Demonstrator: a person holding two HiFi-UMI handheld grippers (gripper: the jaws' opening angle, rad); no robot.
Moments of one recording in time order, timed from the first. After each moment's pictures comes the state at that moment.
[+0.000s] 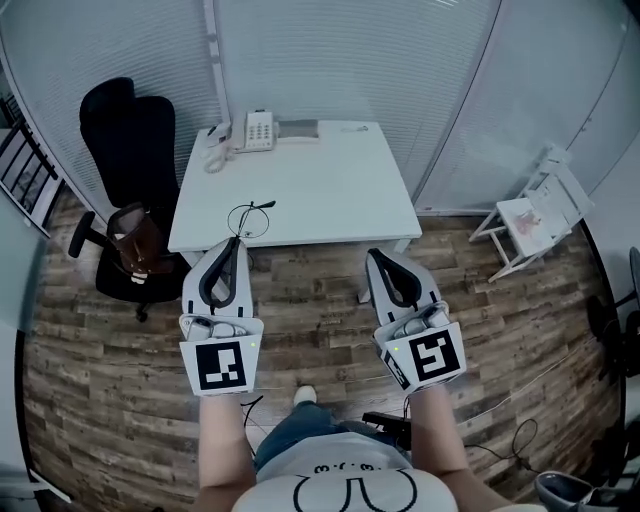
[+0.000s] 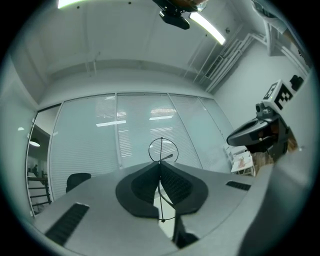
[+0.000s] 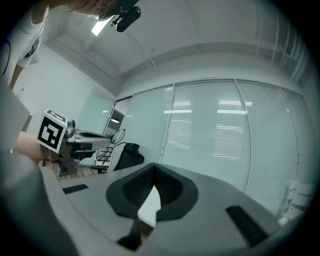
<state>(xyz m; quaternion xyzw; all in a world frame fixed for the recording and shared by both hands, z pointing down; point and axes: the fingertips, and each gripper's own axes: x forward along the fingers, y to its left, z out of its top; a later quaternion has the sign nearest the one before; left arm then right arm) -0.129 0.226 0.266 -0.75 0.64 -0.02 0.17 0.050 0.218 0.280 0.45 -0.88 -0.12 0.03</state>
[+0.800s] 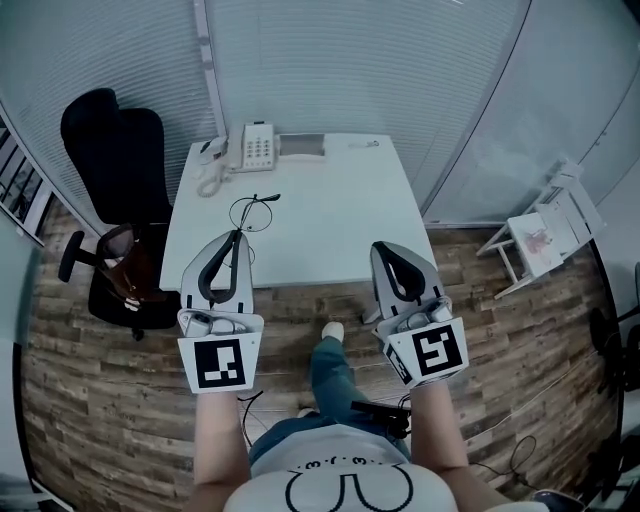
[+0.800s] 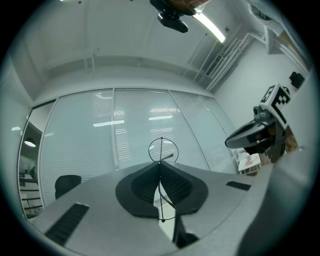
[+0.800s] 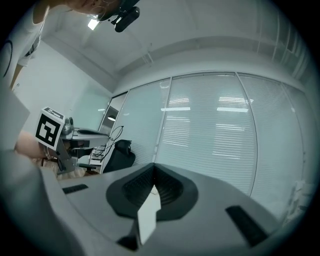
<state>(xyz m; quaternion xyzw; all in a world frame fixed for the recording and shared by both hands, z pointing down) -0.153 0.078 0.266 -0.75 0.63 -0.02 0.19 0.026 0.064 0.287 0.45 -0.88 -0.12 0.03</state>
